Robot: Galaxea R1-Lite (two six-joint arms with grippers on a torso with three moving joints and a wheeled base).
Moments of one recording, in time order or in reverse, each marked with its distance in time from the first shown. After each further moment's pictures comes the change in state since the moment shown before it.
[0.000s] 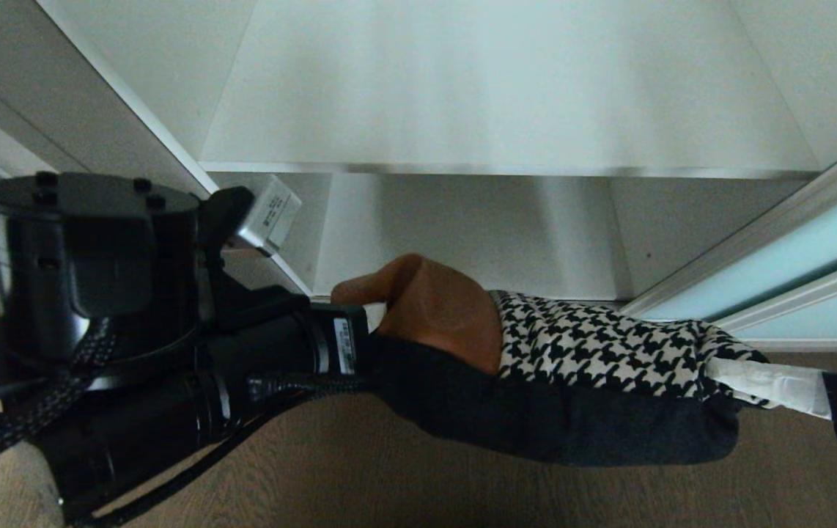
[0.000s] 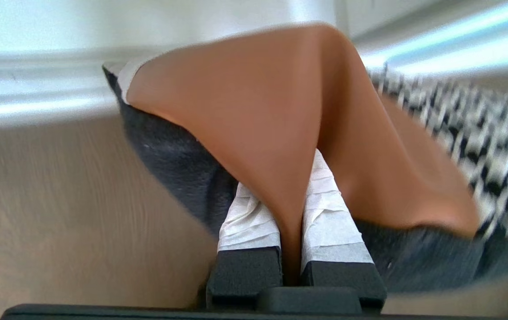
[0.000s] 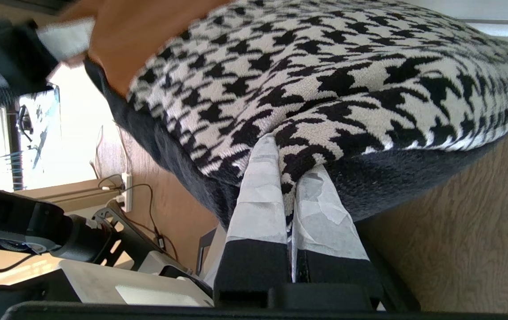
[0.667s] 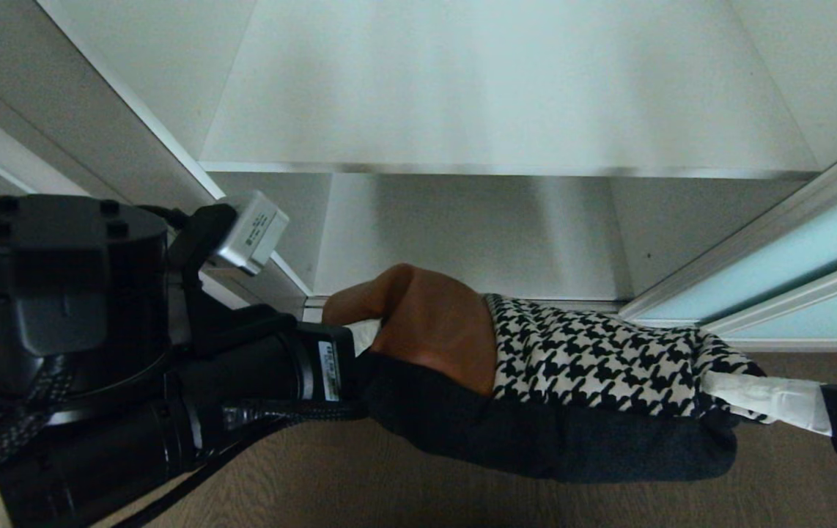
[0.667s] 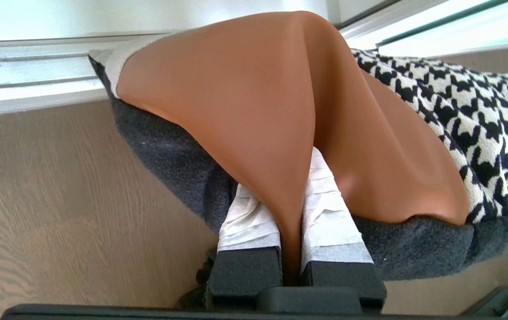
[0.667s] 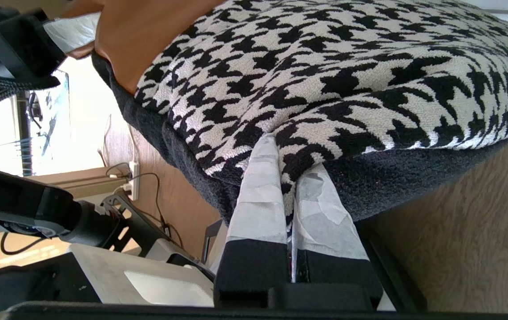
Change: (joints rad) left arm -0.009 -0.038 0.046 -0.004 -0.024 -0.001; right arm 0.041 -0.011 0.013 0.006 0.000 0.002
